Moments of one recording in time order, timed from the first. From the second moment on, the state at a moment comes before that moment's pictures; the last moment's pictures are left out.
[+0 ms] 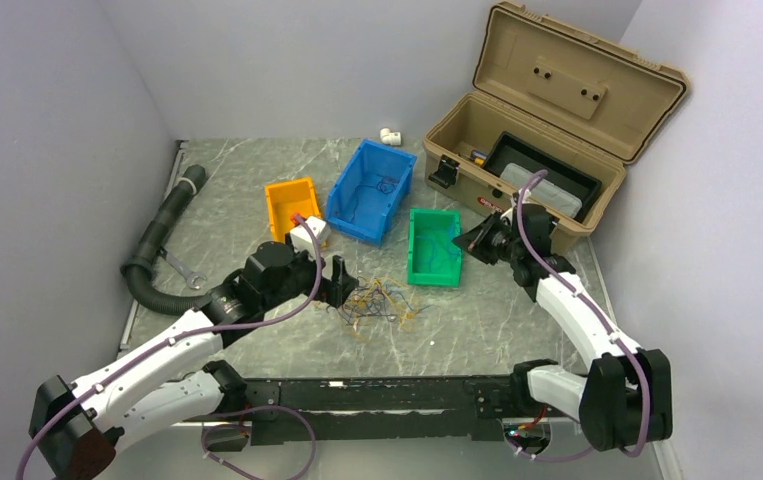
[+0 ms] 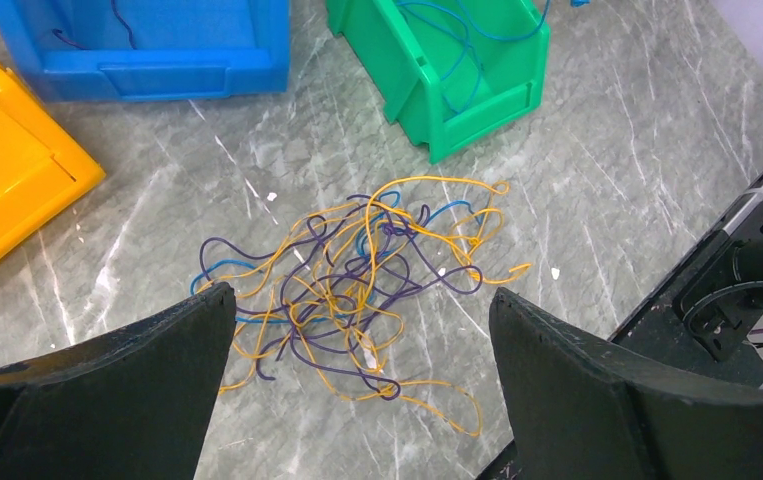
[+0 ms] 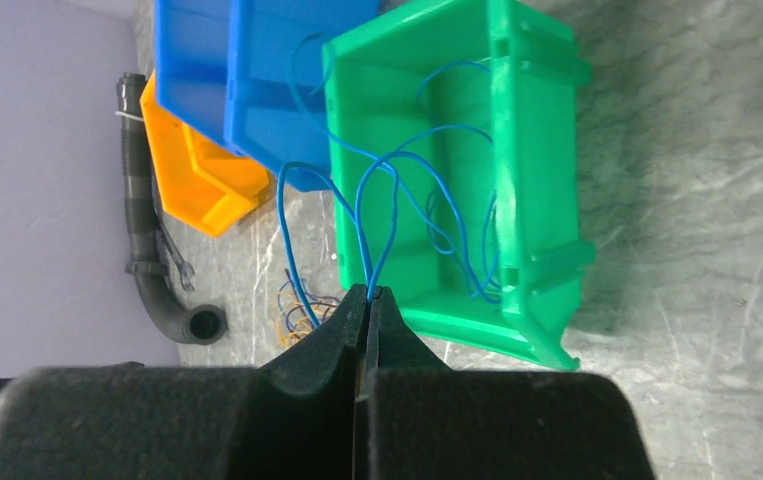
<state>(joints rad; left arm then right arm) -0.75 0.87 0.64 -0.16 0.02 -0.31 0.16 1.12 0.68 -0.12 -0.33 0.80</state>
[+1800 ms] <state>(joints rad) -0.75 0.95 0.68 -0.21 0.02 -0.31 0.43 1.18 0.91 -0.28 0.09 0.48</state>
